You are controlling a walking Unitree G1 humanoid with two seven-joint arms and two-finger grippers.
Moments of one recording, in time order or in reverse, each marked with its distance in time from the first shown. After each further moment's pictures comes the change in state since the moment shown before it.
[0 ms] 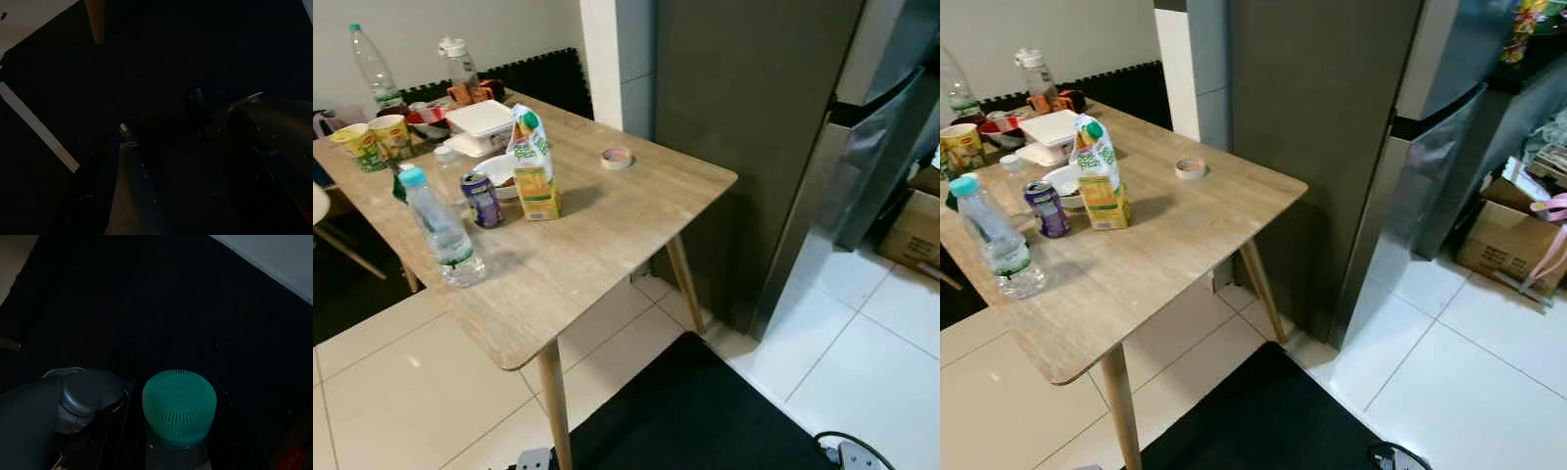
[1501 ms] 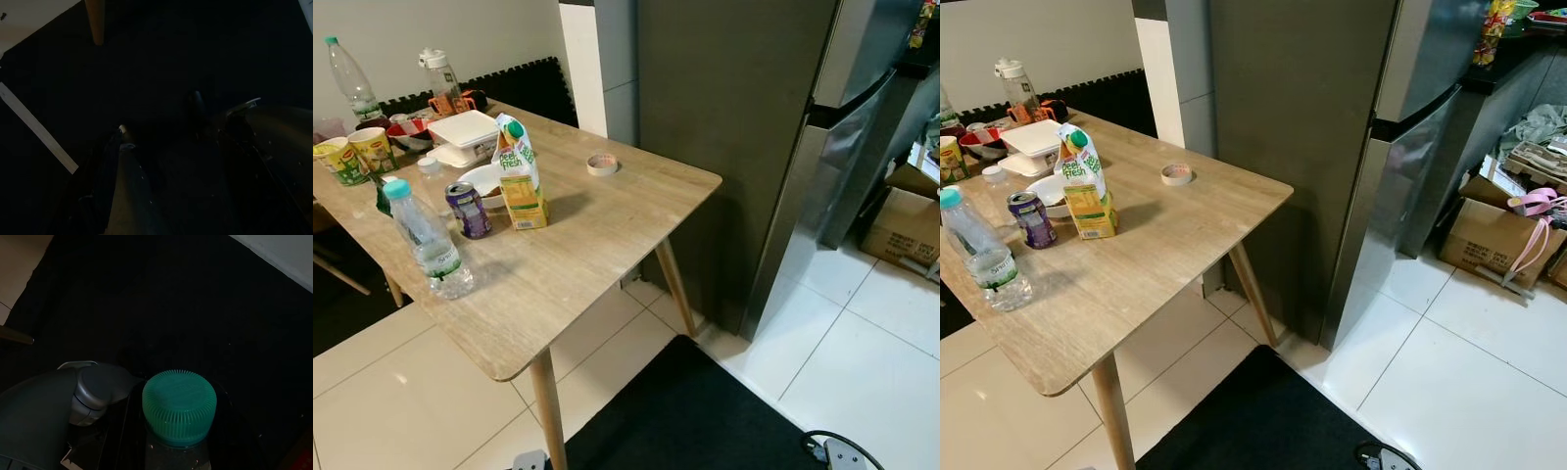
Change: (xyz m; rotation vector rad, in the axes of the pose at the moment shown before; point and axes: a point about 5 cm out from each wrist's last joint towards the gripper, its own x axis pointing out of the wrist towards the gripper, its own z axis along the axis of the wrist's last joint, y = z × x) left arm 0.000 0.002 -0.004 -0.058 0.024 0.021; right arm 0.001 0.010 -0.005 -0.037 0.025 0.061
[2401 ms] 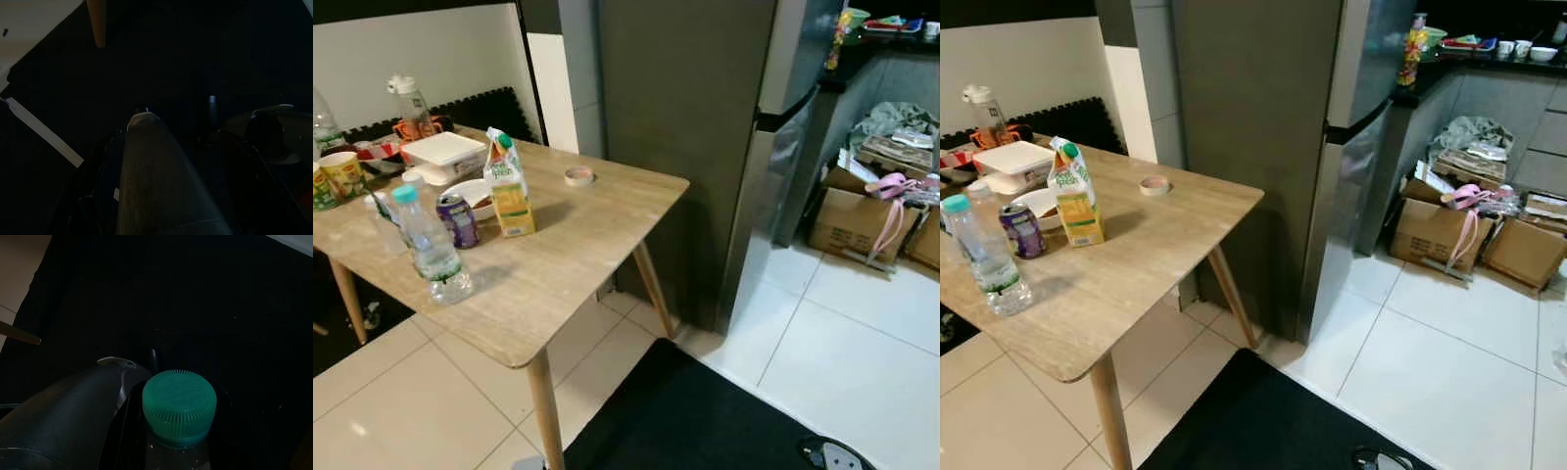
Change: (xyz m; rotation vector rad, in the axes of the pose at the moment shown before) left arm -0.001 0.001 -0.003 0.001 0.005 -0.008; right arm 0.000 0.003 -0.006 0.011 0.017 0.009
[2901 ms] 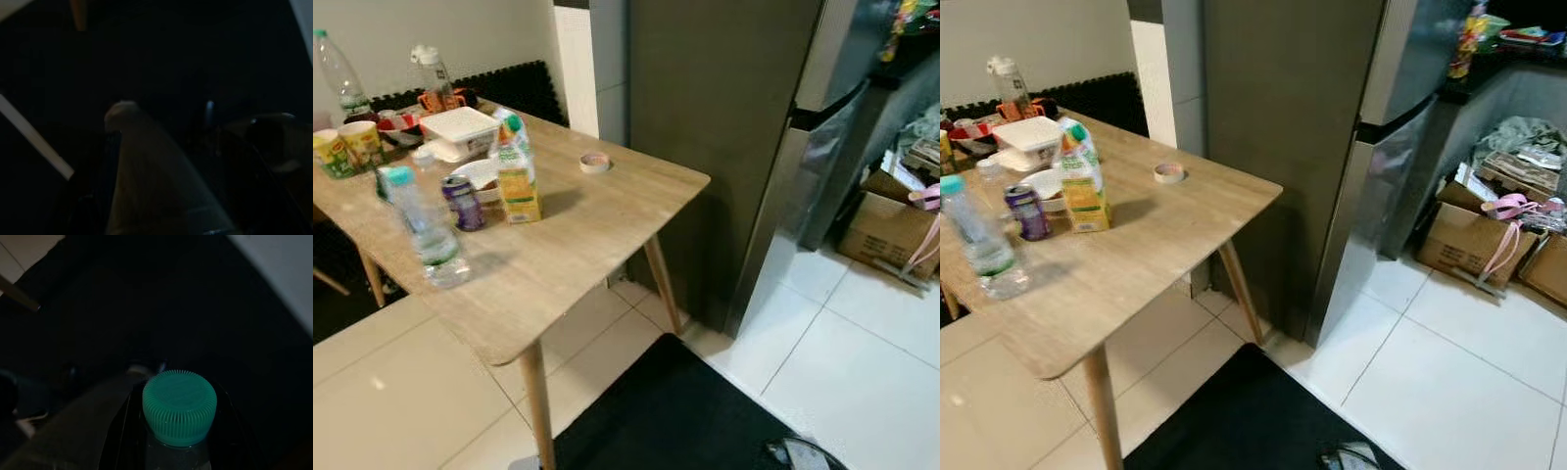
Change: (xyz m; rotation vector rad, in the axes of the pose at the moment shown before) left arm 0.000 -0.002 -0.003 -0.045 -0.010 -0.005; right arm 0.007 0.033 0.018 -0.297 -0.048 0.136
